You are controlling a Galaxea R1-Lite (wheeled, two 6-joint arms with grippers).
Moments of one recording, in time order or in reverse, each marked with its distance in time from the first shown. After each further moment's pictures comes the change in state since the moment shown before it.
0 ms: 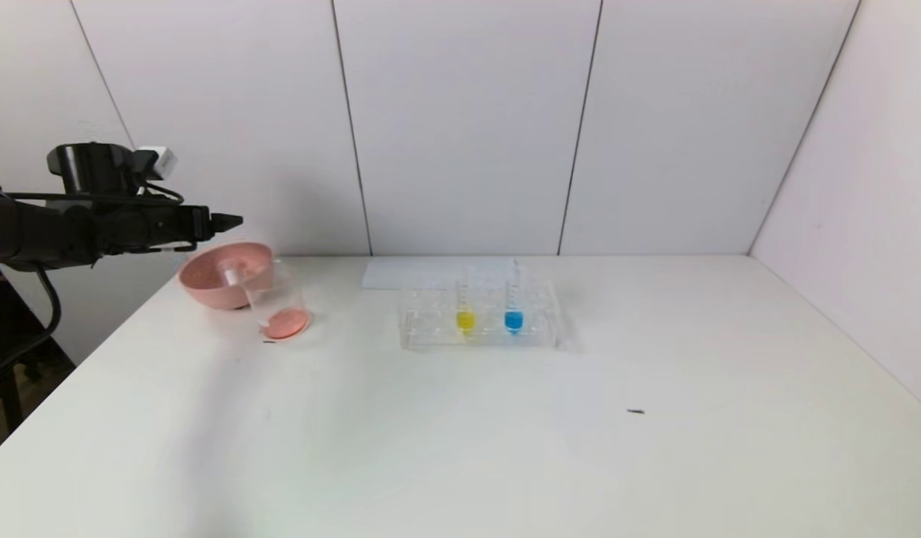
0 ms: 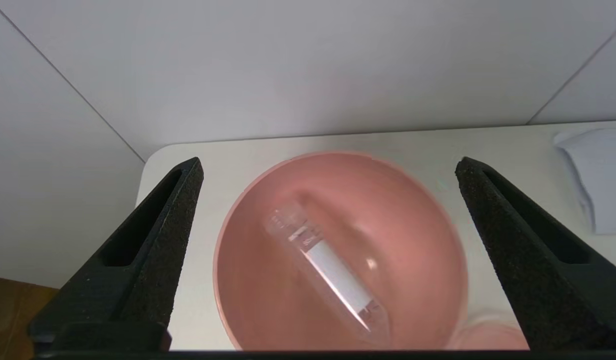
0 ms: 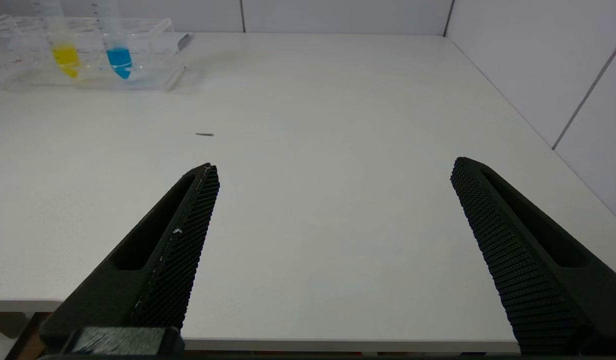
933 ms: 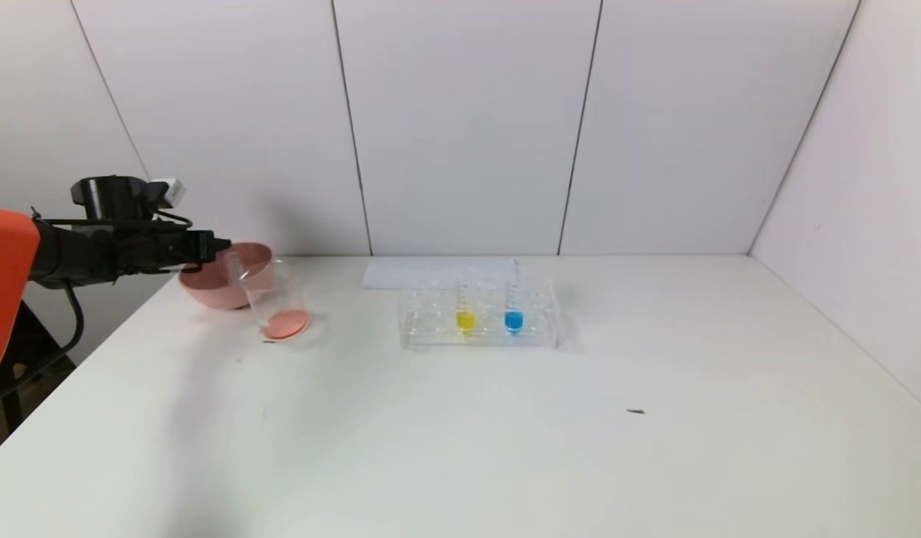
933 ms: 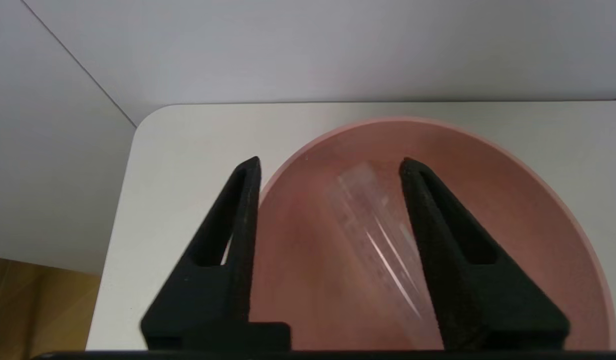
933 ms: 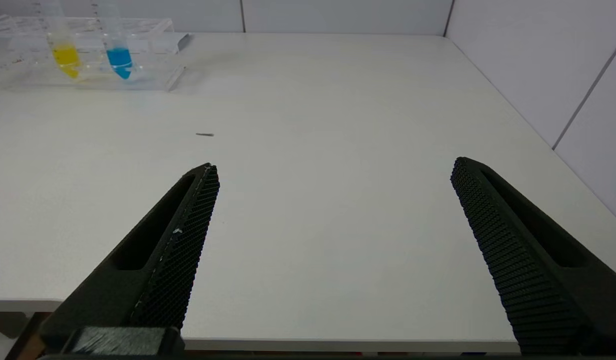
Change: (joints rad) left arm 0.040 0.188 -0.130 0.015 -0.014 -0.009; right arm 0.000 0.000 0.000 0.000 0.000 0.000
